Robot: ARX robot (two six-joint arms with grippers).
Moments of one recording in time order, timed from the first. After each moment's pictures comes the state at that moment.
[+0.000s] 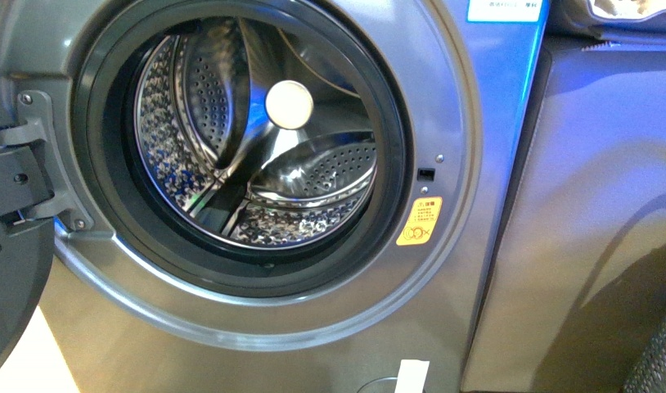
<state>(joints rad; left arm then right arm) 0.00 0.00 0.01 -0.01 0.00 0.00 -0.70 2.19 1.00 0.34 -0.42 0.00</state>
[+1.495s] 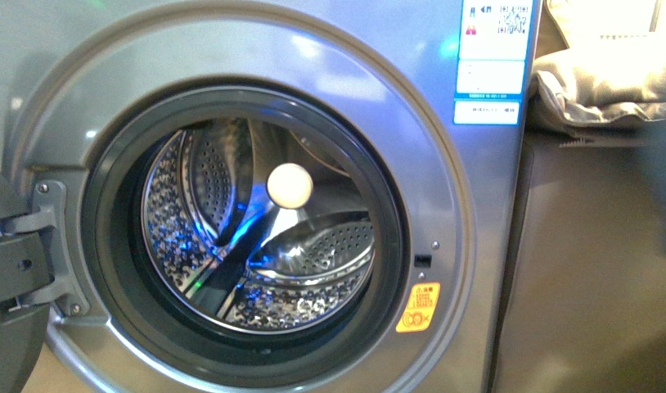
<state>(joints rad) 0.00 0.00 0.01 -0.01 0.00 0.00 -0.23 1.21 1.27 0.17 -0.56 0.08</state>
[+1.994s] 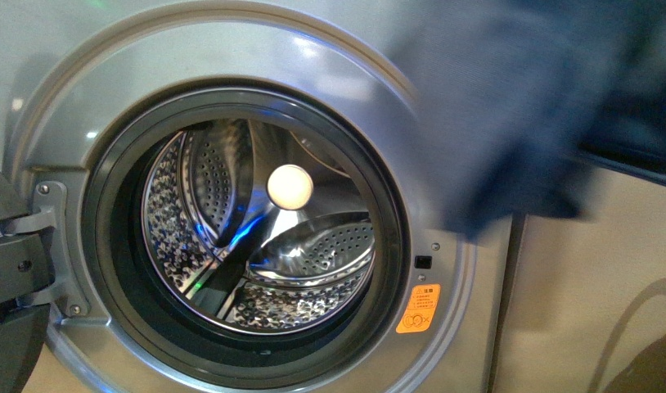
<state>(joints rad) 0.00 0.00 0.01 -0.01 0.00 0.00 0.26 1.23 1.35 0.11 -0.32 -0.07</state>
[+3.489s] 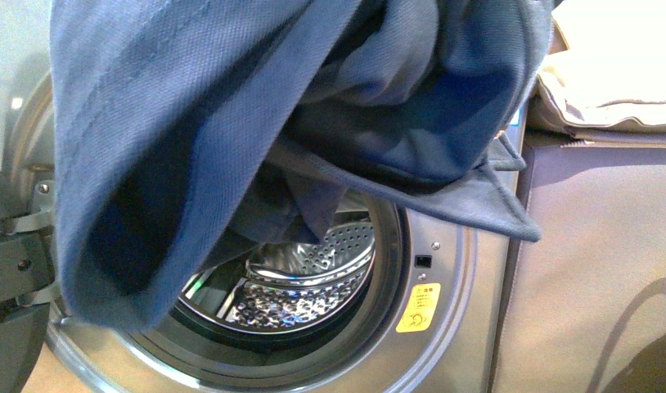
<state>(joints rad) 0.13 0.24 0.14 0.04 0.50 -0.32 0.54 1.32 1.41 0.10 -0.21 -0.15</state>
